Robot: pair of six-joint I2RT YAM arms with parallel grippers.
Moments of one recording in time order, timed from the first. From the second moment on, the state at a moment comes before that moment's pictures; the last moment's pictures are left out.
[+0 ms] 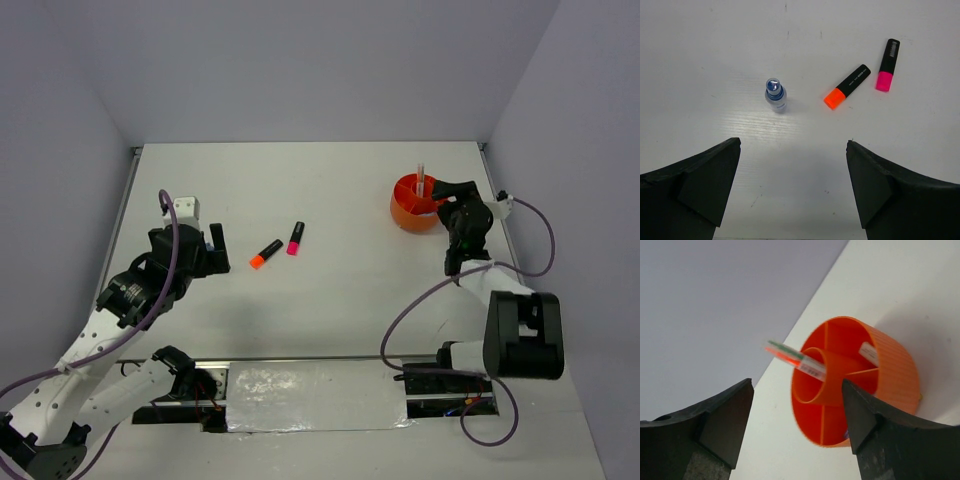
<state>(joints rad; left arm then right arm) -0.52 0.77 0.93 -0.79 -0.46 -0.42 -0.08 1.35 0.52 0.69 0.15 1.01</state>
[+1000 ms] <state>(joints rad) -0.61 1.67 1.26 -0.53 -0.08 -0.44 0.44 0.92 0.70 -0.26 0.06 0.57</state>
